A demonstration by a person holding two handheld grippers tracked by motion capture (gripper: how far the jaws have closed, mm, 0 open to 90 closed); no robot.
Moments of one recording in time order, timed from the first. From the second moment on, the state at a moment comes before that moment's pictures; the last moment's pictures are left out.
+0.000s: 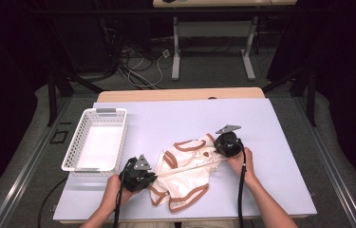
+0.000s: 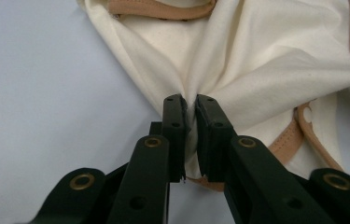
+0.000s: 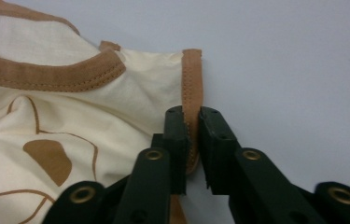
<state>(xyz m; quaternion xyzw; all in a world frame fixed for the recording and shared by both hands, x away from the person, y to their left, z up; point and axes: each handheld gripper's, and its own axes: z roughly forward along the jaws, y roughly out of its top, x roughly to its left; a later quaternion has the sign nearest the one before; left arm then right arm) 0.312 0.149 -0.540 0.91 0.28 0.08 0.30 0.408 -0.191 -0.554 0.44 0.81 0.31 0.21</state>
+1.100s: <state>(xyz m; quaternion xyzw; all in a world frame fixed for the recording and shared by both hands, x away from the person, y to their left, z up) 0.356 0.115 -0.551 0.90 0.28 0.15 0.29 0.374 -0.209 -0.552 0.42 0.83 0.32 0.14</state>
